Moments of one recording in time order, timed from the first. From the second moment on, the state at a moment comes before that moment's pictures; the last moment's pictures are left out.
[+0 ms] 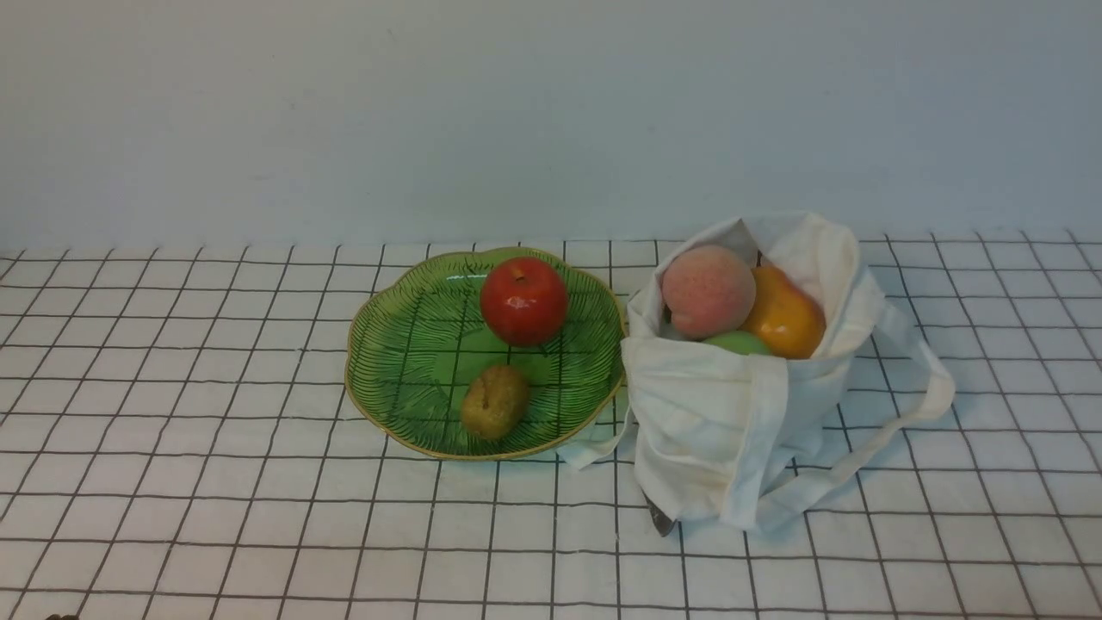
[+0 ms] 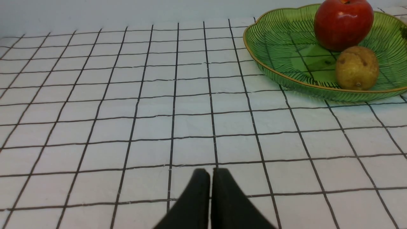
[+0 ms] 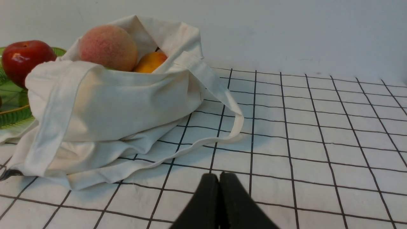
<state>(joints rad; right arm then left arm) 0.07 -0.01 0.03 0.01 0.36 -0.06 -0.10 -0.01 0.03 0.08 0.38 -0.07</state>
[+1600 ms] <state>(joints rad) 0.30 1.52 -1.10 0.45 0.64 -0.31 -0.10 -0.01 0.03 0.08 0.38 -0.07</state>
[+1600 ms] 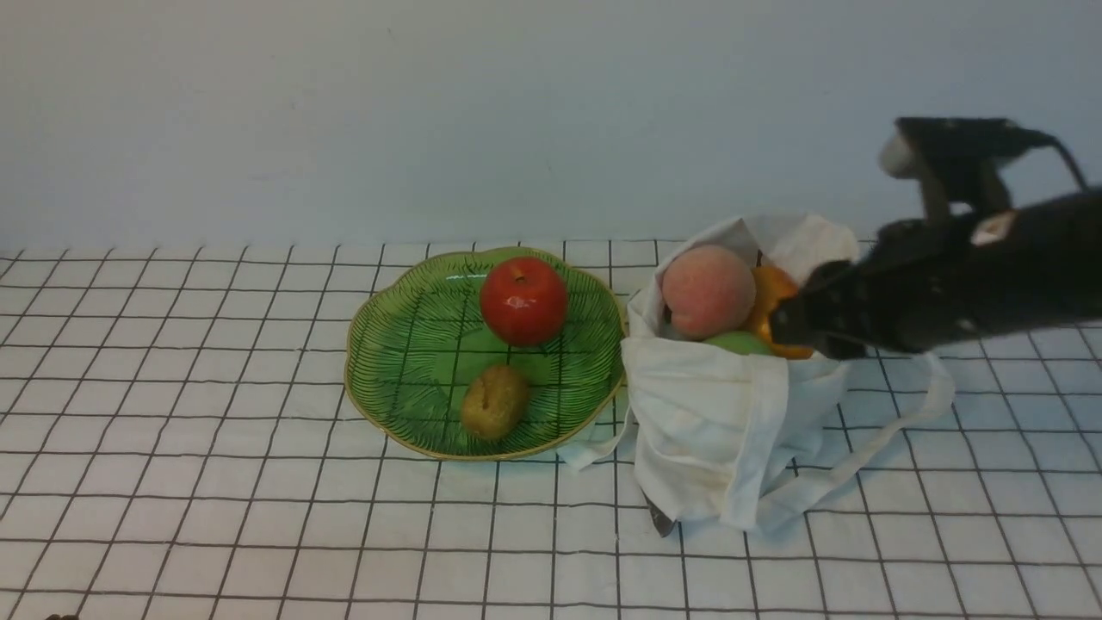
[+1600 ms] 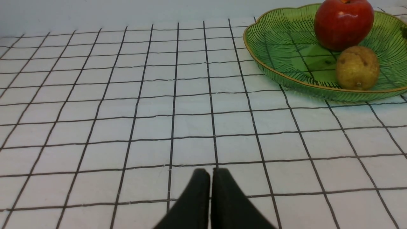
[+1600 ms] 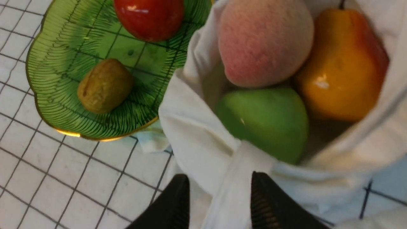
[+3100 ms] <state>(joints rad) 0.32 1.74 -1.55 0.13 0.92 -0.19 -0.10 -0.01 0.03 0.08 0.38 -0.07</state>
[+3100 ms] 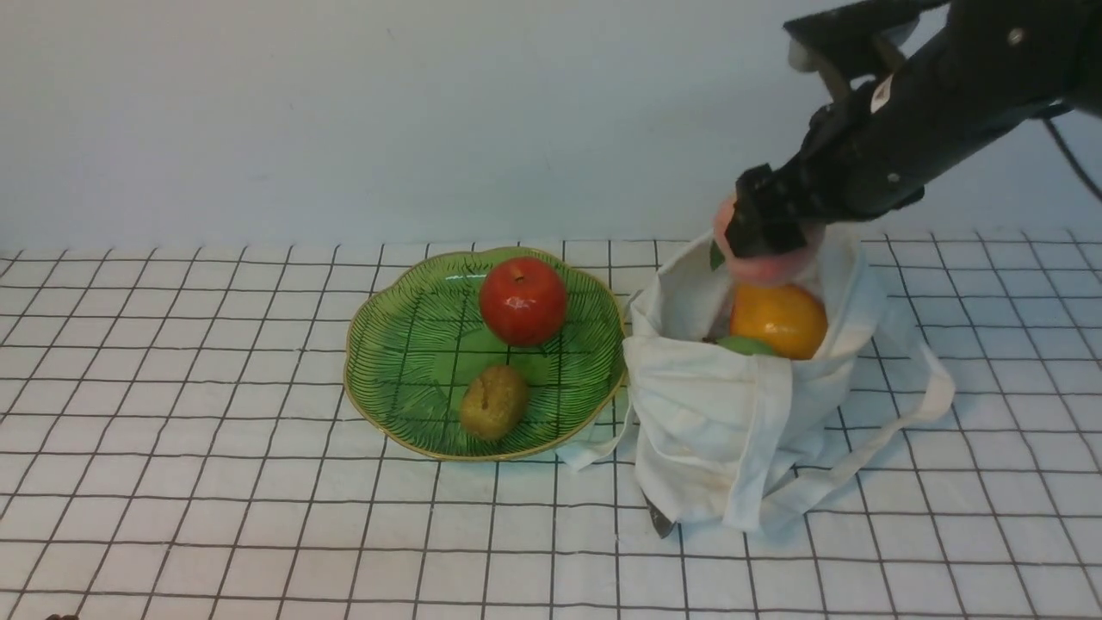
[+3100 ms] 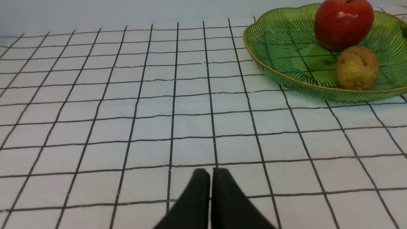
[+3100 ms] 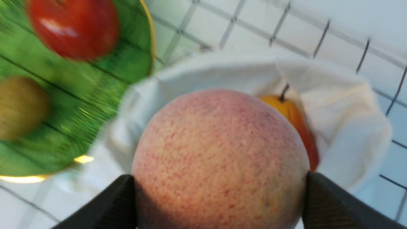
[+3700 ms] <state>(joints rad) 0.55 2.01 -1.54 0.44 0.52 -0.42 -0.10 -0.01 0.03 0.08 0.38 -0.07</state>
